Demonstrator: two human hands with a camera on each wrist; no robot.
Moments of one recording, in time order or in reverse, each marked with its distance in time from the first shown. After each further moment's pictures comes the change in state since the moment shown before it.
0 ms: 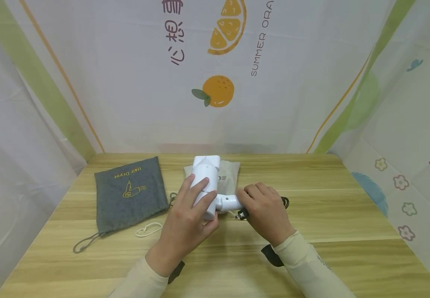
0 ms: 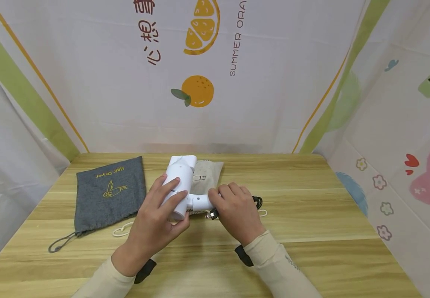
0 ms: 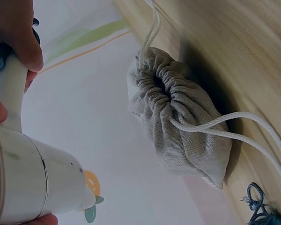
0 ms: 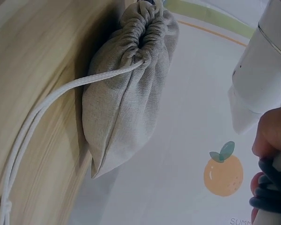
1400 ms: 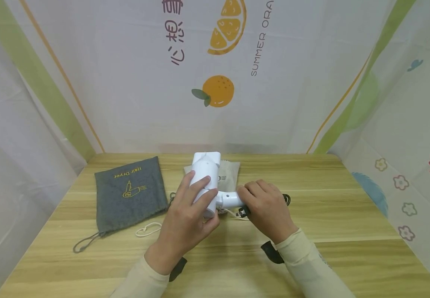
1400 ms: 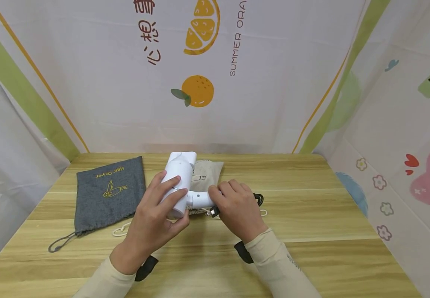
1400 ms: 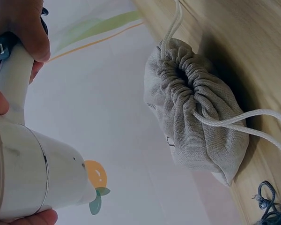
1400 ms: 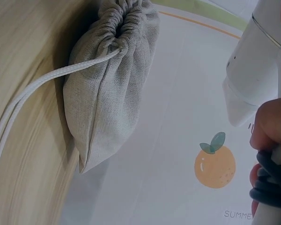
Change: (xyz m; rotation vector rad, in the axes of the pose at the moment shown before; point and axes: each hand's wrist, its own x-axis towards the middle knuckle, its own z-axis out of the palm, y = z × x) left_hand 0.008 0.001 -0.005 -0.028 0.014 0.010; right_hand 0.006 0.004 -0.007 0.016 0.013 -0.007
